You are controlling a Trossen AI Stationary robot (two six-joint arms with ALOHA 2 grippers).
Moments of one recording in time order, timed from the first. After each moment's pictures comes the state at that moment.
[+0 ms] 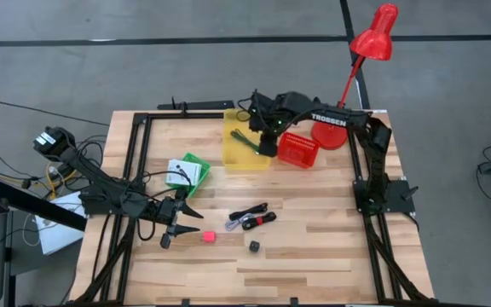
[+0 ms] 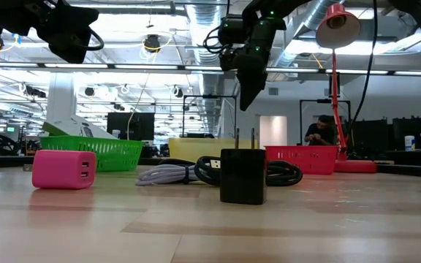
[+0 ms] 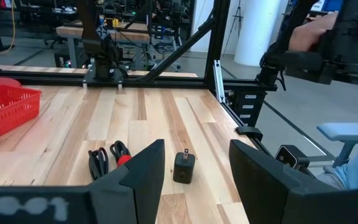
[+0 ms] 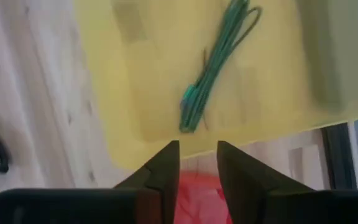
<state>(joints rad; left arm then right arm) -0.59 0.99 0.24 0.67 -0.37 -0.15 -0.40 1.96 1.79 -1.12 -0.02 -0.26</state>
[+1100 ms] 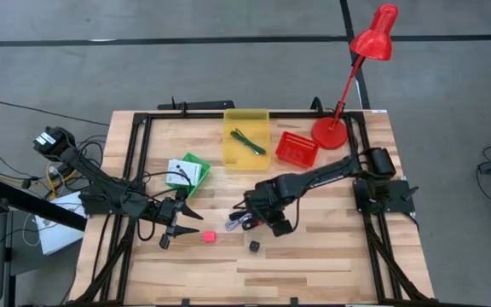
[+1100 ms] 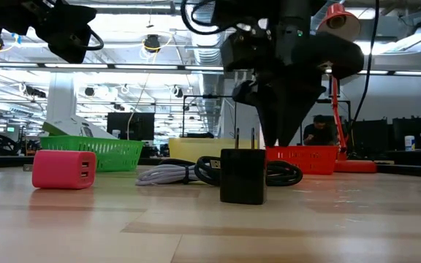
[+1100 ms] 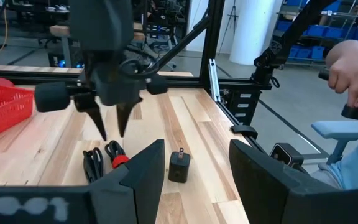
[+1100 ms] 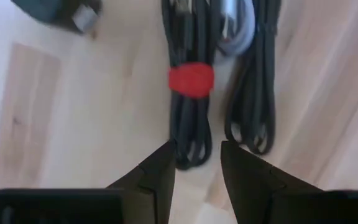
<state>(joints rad) -0.59 0.99 0.24 0.67 -0.35 -0.15 0.18 1.95 1.43 -0.89 -0.08 -0.21</state>
